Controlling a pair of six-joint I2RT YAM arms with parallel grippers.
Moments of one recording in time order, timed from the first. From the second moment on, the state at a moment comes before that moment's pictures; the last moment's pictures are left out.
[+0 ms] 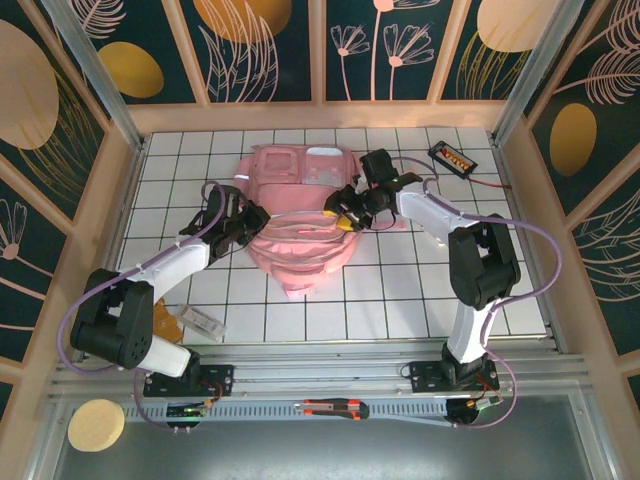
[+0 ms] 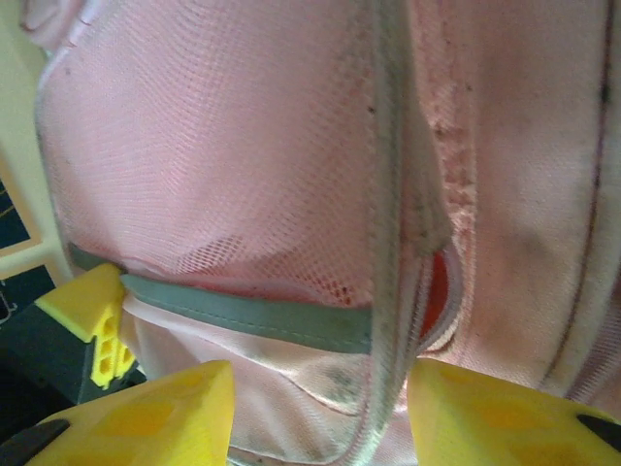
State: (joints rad) left arm -0.35 1.47 0.82 -0.04 0.19 -1.05; right arm 0.47 1.85 1.39 -0.53 -0.61 0.90
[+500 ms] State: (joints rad) left arm -0.34 1.47 0.83 -0.06 0.19 -1.02; right arm 0.47 1.81 1.29 -0.34 -0.63 1.07
